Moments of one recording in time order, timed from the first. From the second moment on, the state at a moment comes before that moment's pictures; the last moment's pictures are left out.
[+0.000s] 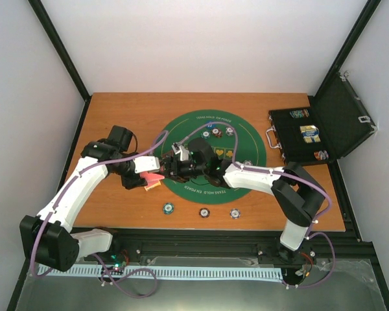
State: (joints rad) left arm -0.27 1.21 1.06 -1.12 0.25 0.99; right arm 0.90 1.74 1.06 0.25 -0.59 1.04
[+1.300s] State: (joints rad) left arm -0.31 1.05 1.00 -1.12 0.37 1.05; right arm 0.99 1.80 1.04 0.47 -0.61 1.19
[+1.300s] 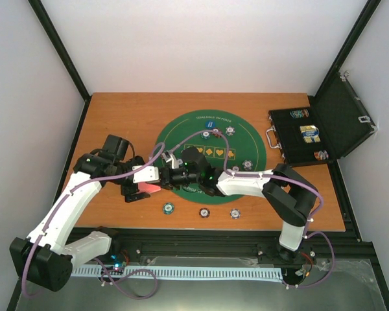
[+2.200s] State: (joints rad) left arm -0.31 1.02 0.97 -1.13 0.36 1.07; right arm 0.99 1.81 1.02 0.52 -0.59 1.17
